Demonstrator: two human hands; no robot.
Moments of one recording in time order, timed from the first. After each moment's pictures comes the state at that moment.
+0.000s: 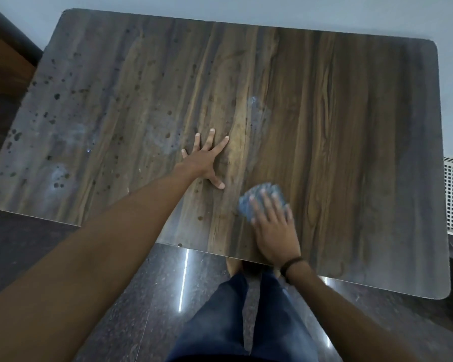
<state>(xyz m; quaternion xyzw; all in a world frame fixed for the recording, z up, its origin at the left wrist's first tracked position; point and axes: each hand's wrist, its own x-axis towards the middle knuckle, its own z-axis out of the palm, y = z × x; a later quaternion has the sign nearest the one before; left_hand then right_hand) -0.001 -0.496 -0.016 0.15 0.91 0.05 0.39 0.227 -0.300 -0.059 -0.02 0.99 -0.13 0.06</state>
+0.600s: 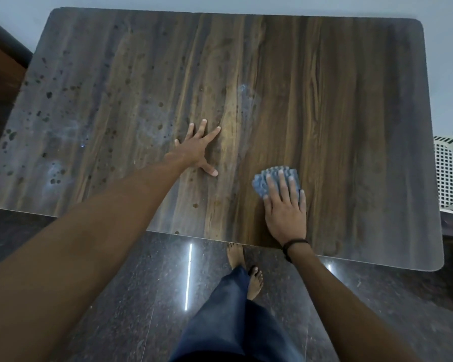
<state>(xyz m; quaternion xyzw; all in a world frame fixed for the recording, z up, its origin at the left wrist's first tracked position) 0.003 -0.499 -0.015 0.16 0.92 0.05 0.36 0.227 -0.279 -0.059 0.10 0.98 -0.15 0.05</state>
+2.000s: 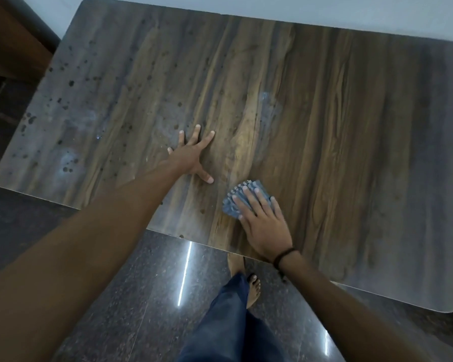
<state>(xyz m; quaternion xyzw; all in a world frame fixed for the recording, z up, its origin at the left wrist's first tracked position) 0.005 -0.543 -0.018 0.08 0.92 0.07 0.37 0.212 -0.316 -0.055 -0.13 0.98 -0.14 0.08</state>
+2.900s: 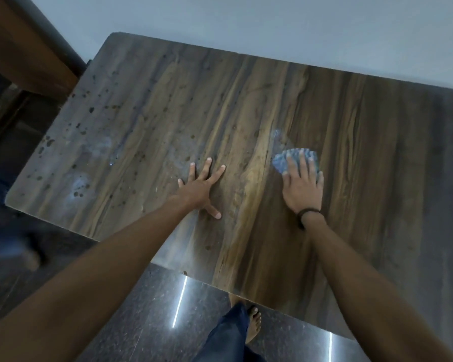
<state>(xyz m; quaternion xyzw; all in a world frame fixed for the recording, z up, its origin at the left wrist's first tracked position) 0.004 -0.544 -0.022 0.08 0.91 0.08 0.39 0.026 -0.255 -0.050 0.07 0.98 -0.17 0.08</state>
